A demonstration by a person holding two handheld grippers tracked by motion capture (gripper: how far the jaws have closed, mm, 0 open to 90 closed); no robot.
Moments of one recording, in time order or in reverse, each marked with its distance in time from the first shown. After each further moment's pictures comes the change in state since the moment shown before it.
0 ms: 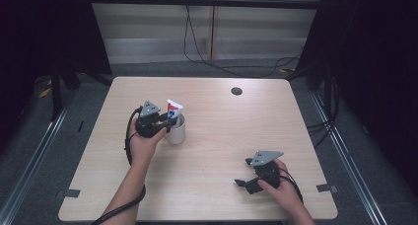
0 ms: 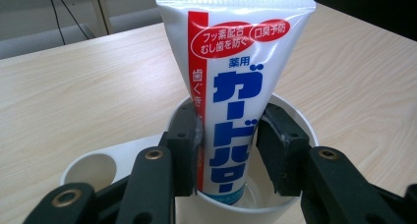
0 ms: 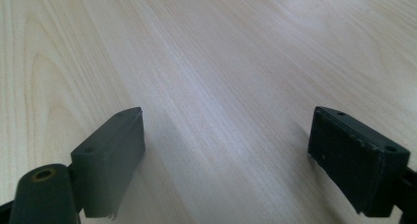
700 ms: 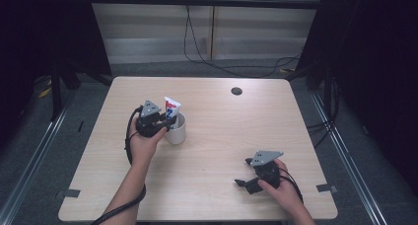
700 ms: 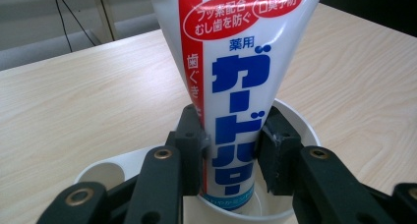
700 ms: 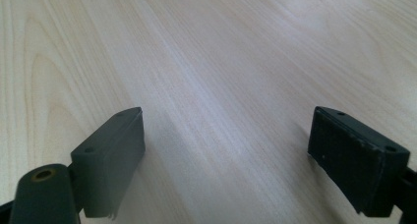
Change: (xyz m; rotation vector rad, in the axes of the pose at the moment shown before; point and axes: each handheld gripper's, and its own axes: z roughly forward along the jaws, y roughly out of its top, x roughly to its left) left arm -0.002 0.003 -0.001 -0.008 0.023 0.025; right arm 0.000 0.000 0.000 0.000 0.000 0.000
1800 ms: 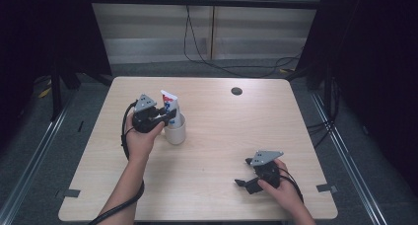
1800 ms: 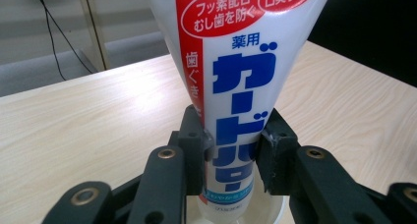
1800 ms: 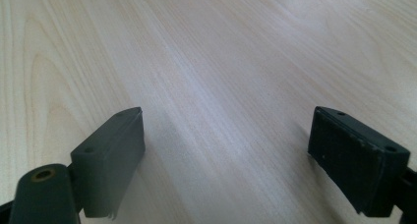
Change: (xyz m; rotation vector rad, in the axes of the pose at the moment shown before) left arm -0.001 0.020 -0.015 -0.082 -0.046 -0.028; right arm 0.000 0.000 0.000 0.000 -0.001 0.001
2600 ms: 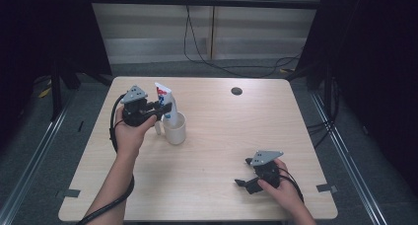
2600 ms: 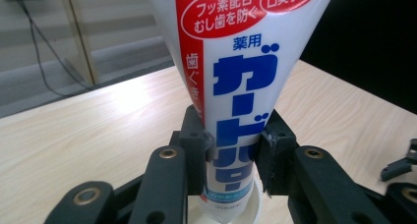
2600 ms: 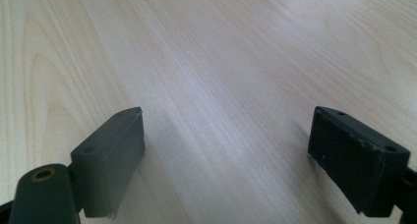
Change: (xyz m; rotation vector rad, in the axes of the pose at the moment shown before) left arm 0.008 0.030 -0.028 -0.005 -0.063 0.006; right arm 0.000 0.000 0.000 0.000 0.000 0.000
